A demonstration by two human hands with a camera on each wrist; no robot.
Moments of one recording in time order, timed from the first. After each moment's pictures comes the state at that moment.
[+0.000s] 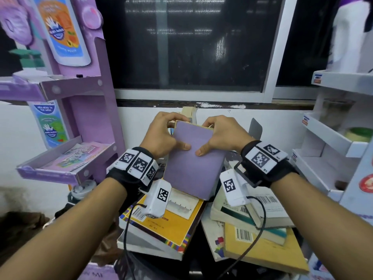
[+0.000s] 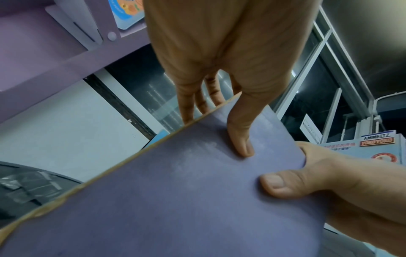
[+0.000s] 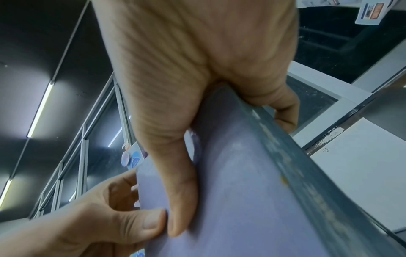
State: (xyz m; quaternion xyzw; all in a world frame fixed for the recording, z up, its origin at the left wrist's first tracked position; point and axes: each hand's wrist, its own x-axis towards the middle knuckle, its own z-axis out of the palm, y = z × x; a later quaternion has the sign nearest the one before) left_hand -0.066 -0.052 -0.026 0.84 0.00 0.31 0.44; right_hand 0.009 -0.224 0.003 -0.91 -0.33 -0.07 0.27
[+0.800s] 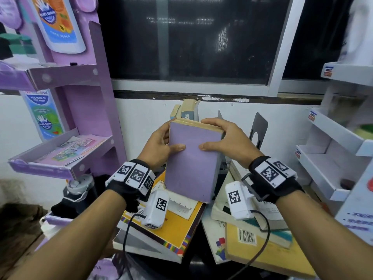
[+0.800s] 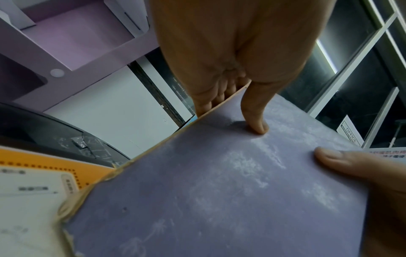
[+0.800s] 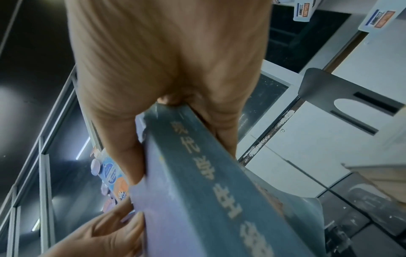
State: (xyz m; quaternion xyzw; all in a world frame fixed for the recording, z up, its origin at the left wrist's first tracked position) left_hand -0.048 -0.037 -0.080 0.73 -0.03 0.24 0.64; right_hand 0.020 -0.233 -0.038 -0.80 -0.36 0.00 0.49
